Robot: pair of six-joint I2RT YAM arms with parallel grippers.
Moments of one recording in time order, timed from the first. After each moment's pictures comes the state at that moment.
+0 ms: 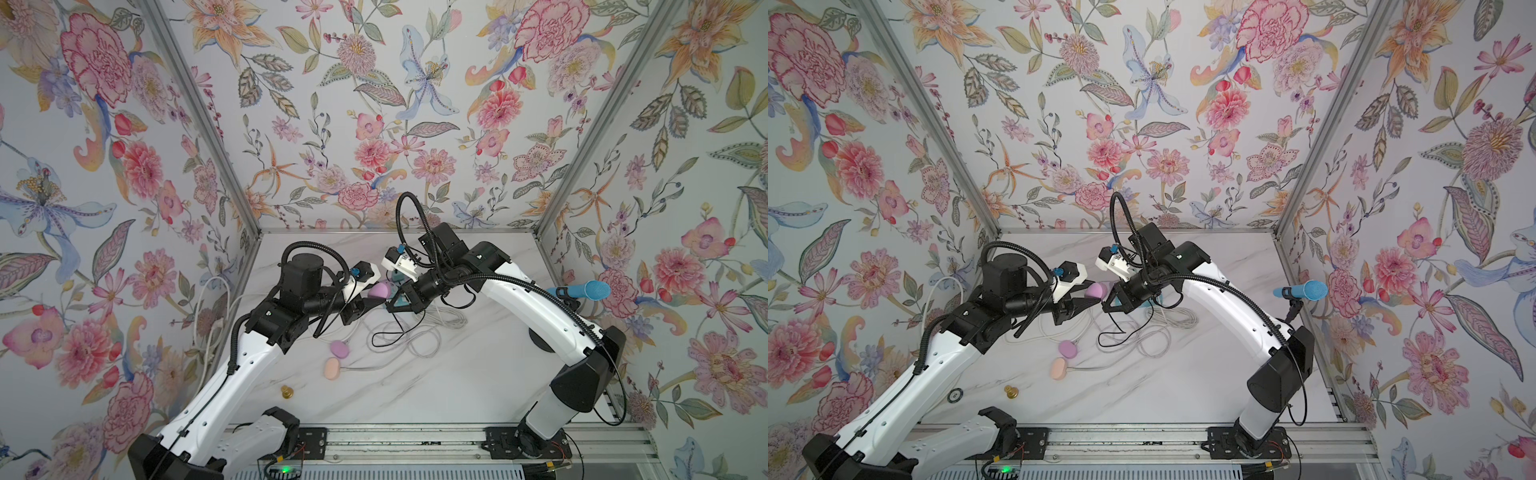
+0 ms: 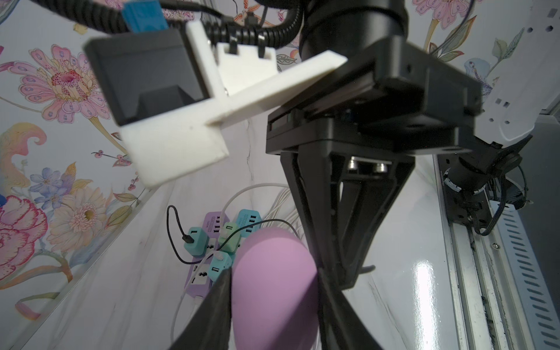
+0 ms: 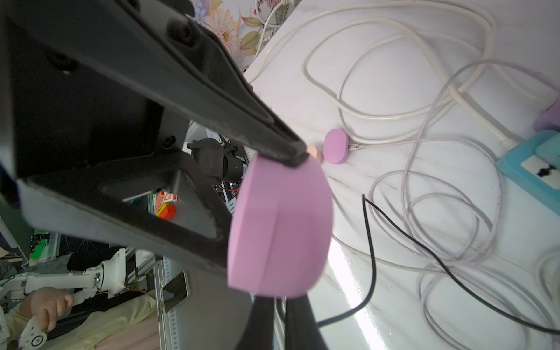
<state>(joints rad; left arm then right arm) -0.49 1.08 1.09 -0.48 0.62 0.46 0.75 1.68 1.78 -1.09 -0.72 0.06</state>
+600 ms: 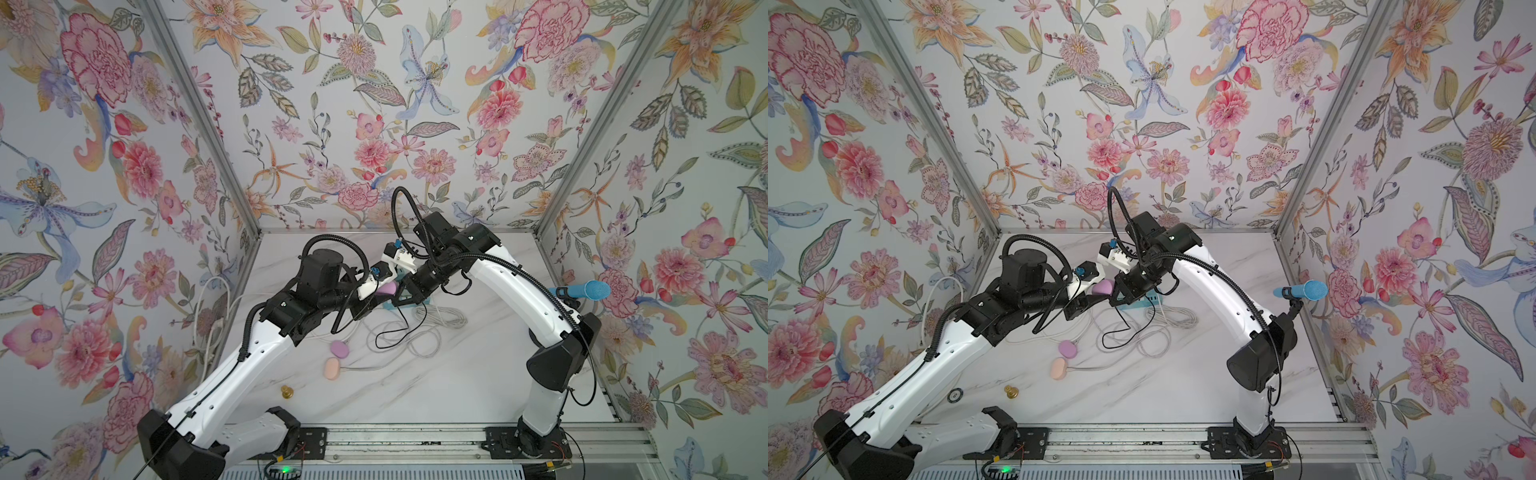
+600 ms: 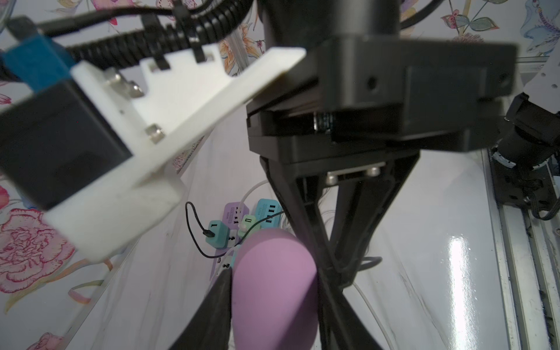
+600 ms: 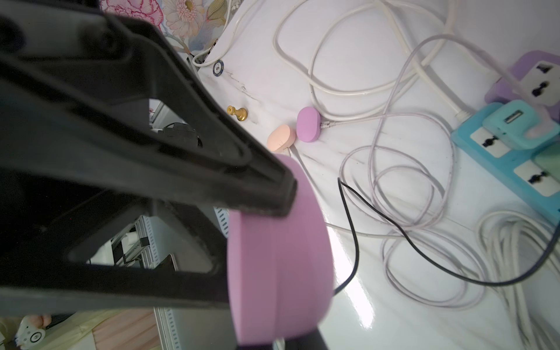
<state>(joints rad) -0.59 1.16 1.16 -0.49 0.42 0.52 0.71 1.87 2.08 -1.36 -0.65 -0.04</state>
